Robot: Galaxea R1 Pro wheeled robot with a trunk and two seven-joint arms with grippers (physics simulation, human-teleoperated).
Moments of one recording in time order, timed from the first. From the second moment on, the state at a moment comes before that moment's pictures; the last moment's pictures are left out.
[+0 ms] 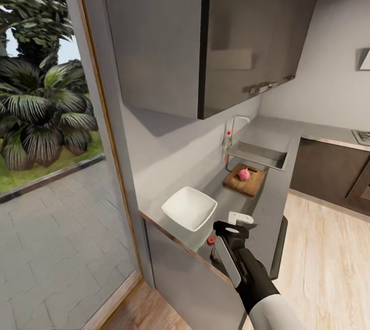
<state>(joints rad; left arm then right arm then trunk) 0.03 0.09 -0.19 -0.45 0.25 -0.36 -0.06 -0.54 0.17 0.20 -1.01 -0.31 0.48 -0.68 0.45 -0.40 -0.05</state>
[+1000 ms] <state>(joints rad) 0.03 0.09 -0.19 -0.45 0.25 -0.36 -0.06 -0.54 0.17 0.20 -1.01 -0.31 0.48 -0.67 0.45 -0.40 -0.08</state>
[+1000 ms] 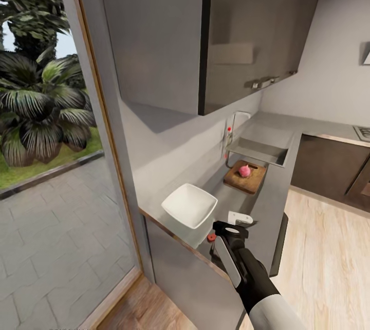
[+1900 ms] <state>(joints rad) 0.03 0.09 -0.19 -0.45 0.25 -0.36 -0.06 -0.54 0.17 0.20 -1.01 -0.31 0.48 -0.67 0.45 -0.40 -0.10</state>
